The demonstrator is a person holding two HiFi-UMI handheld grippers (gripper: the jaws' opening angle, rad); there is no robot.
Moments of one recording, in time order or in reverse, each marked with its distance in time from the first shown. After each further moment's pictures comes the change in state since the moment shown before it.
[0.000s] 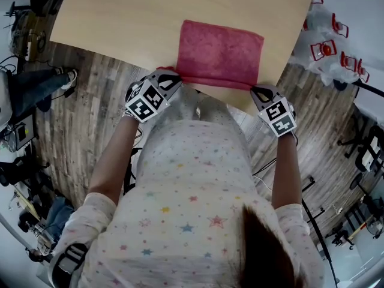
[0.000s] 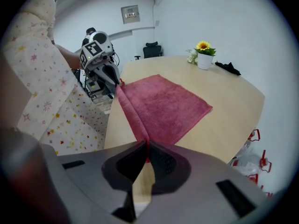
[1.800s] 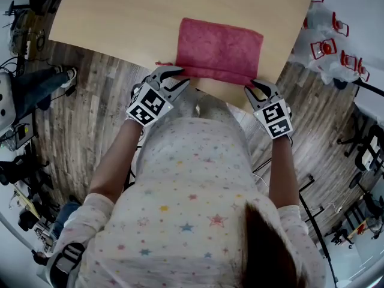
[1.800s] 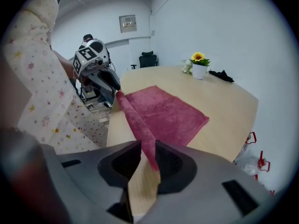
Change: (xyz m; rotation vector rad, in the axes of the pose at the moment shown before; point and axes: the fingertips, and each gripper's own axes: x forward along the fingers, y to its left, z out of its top) left arm -0.011 -0.001 0.039 -0.016 -0.165 0.078; right arm -0.005 0.003 0.031 0.027 -0.102 -0.066
